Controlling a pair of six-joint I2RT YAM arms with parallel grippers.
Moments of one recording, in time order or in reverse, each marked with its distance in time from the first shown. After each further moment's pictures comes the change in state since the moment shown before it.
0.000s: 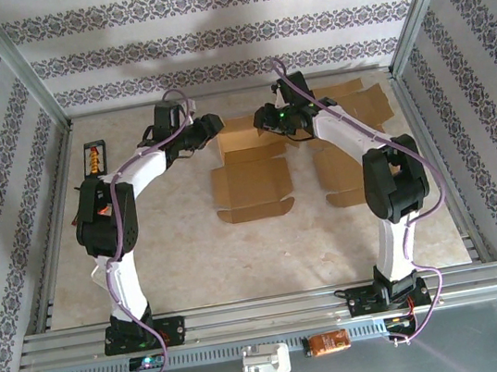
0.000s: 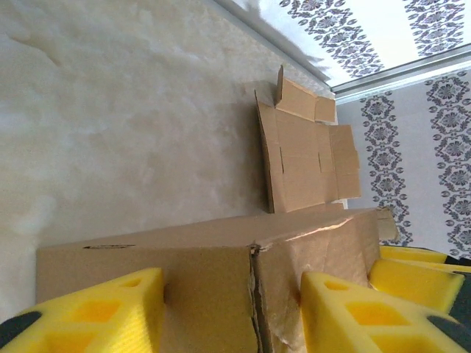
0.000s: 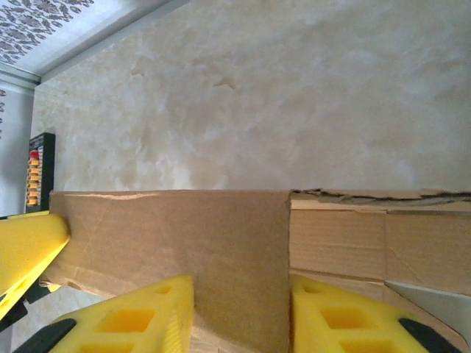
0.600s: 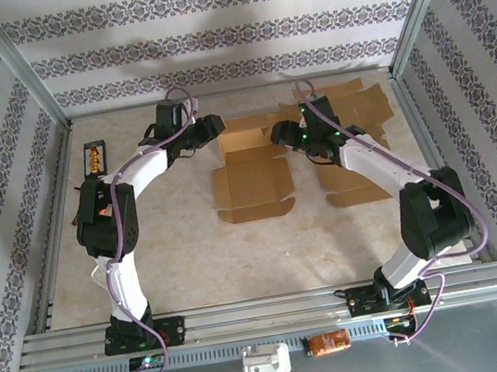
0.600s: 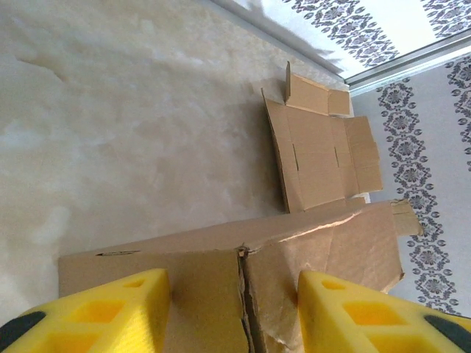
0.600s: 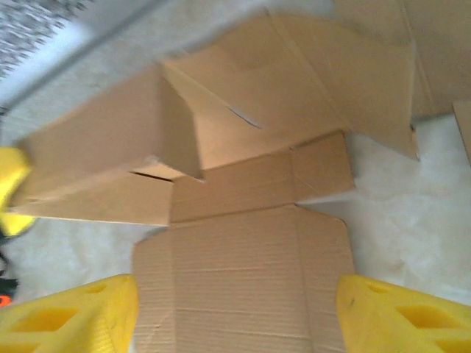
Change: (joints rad) left arm -0.013 -0.003 0.028 -0.061 -0.049 0.107; right arm 0.006 -0.319 -0.422 0.119 0.176 0.064
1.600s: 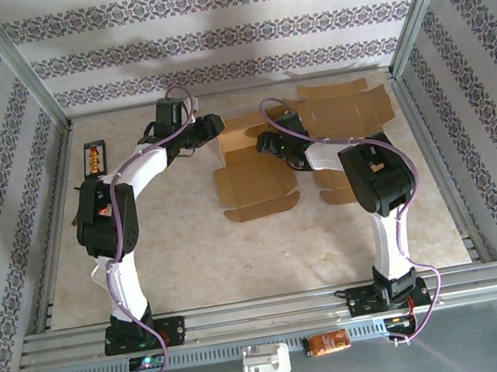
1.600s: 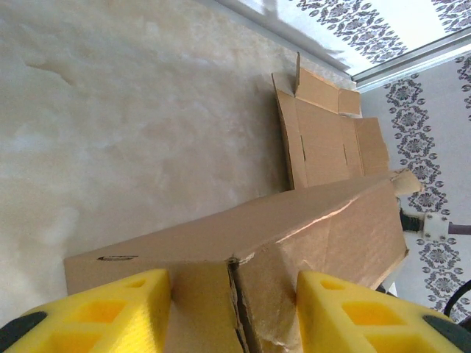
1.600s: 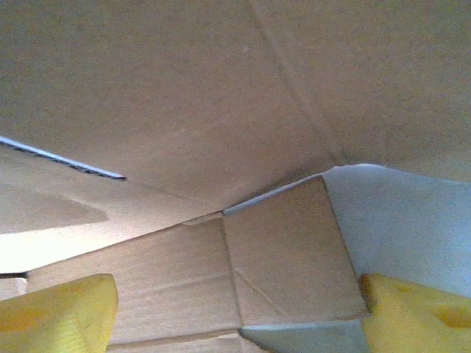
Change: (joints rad) left arm -0.001 0.000 0.021 -0.039 -0.008 0.026; right arm 0.020 0.426 0.058 0.407 0.142 -0.043
